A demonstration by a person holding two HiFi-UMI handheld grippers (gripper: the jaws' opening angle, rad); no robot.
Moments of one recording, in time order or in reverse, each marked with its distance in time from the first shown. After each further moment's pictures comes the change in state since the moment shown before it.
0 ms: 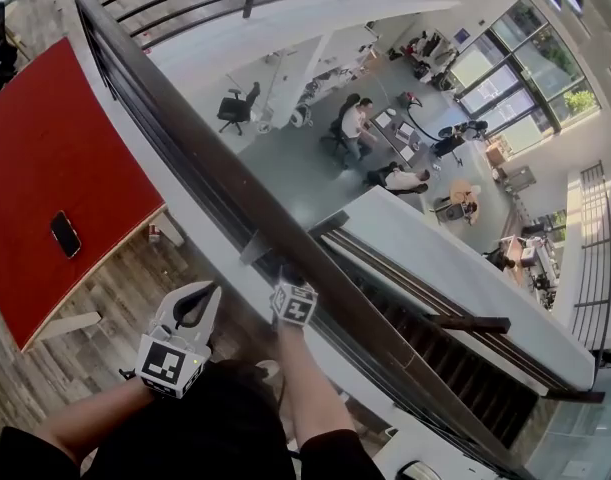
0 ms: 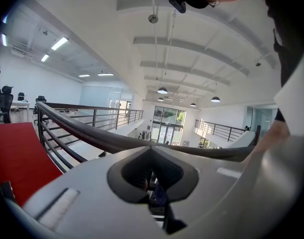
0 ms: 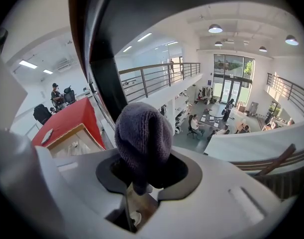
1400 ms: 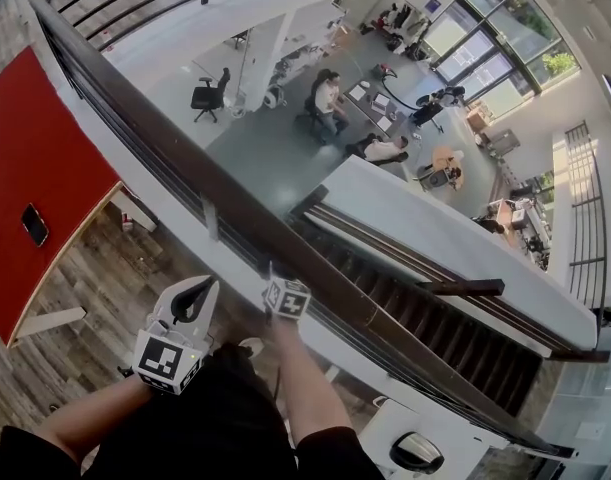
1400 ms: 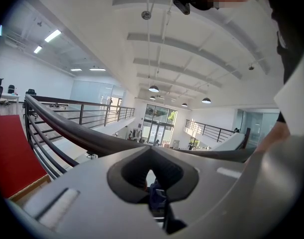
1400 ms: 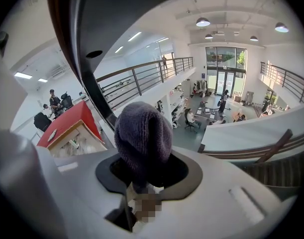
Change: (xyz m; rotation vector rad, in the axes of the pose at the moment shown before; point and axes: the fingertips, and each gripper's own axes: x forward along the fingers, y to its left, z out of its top) left arm 0.015 -0.103 -0.008 -0.006 0.013 -0.104; right arm -0.058 -0.071 -0.055 0.105 0.028 0.017
